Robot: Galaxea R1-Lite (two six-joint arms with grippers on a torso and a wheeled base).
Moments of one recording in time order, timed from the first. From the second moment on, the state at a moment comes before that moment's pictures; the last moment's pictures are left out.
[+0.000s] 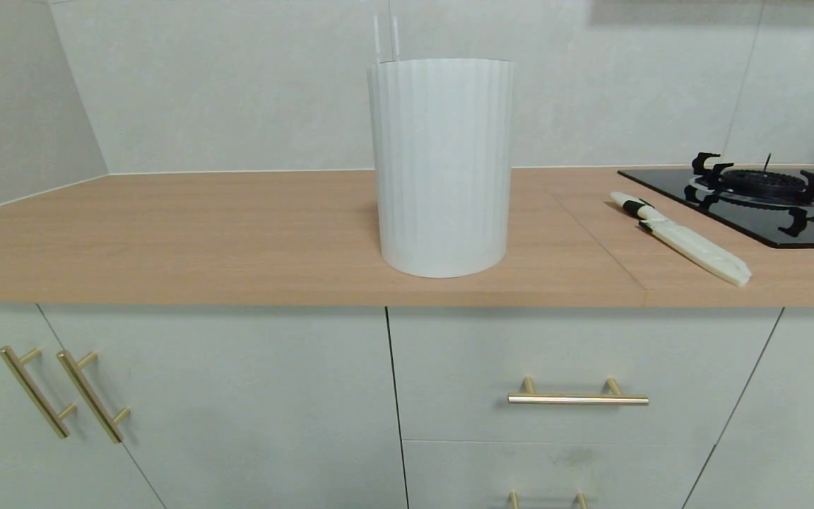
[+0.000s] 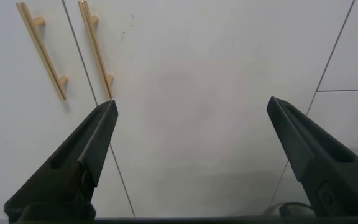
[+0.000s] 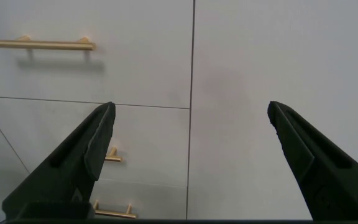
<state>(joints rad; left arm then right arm) 0.01 0.00 0.00 0.00 -0.05 0.02 0.00 0.00 0.00 0.00 0.06 -0.01</state>
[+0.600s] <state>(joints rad) 0.01 0.00 0.00 0.00 -0.05 0.02 0.00 0.00 0.00 0.00 0.06 -0.01</state>
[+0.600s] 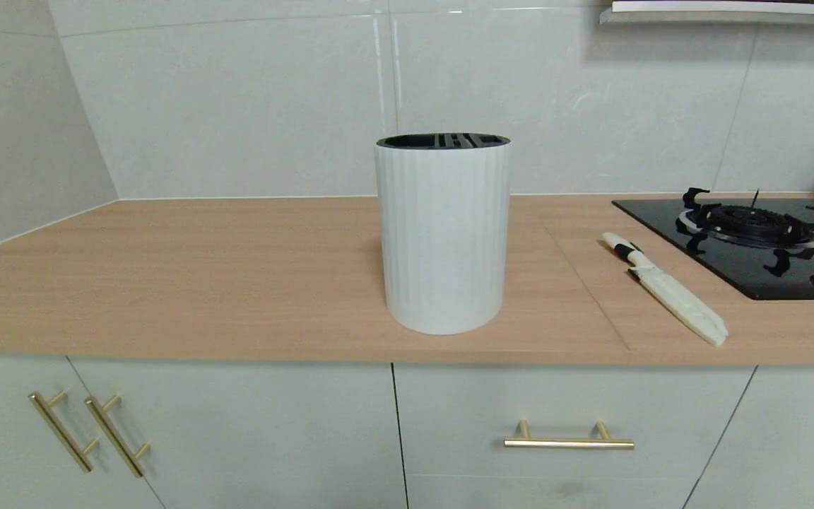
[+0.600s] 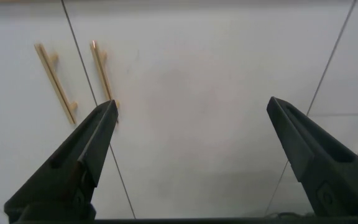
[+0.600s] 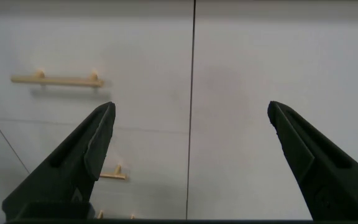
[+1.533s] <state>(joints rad) 0.01 0.00 0.00 0.00 -0.05 0.02 0.00 0.00 0.00 0.00 0.06 -0.01</state>
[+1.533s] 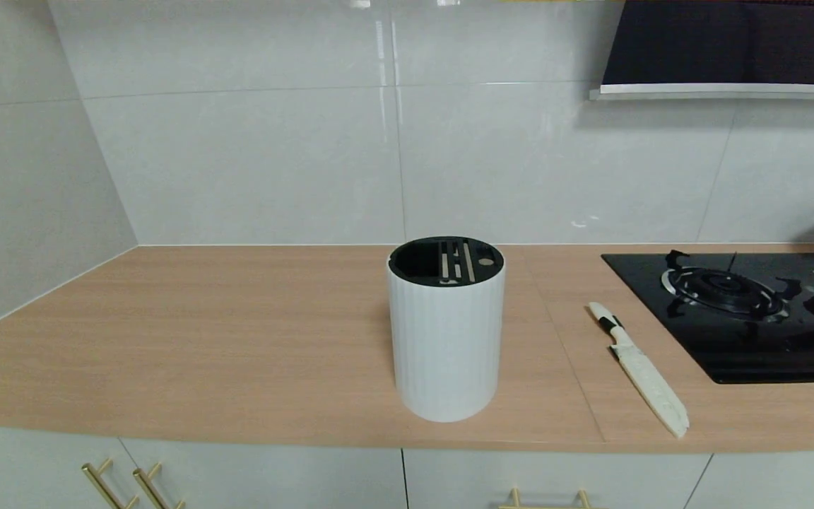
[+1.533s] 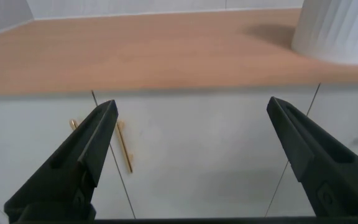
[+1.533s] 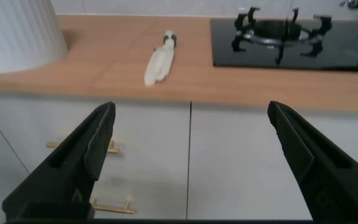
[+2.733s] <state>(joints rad) 0.01 0.00 0.00 0.00 -0.05 0.02 0.00 0.00 0.00 0.00 0.06 -0.01</state>
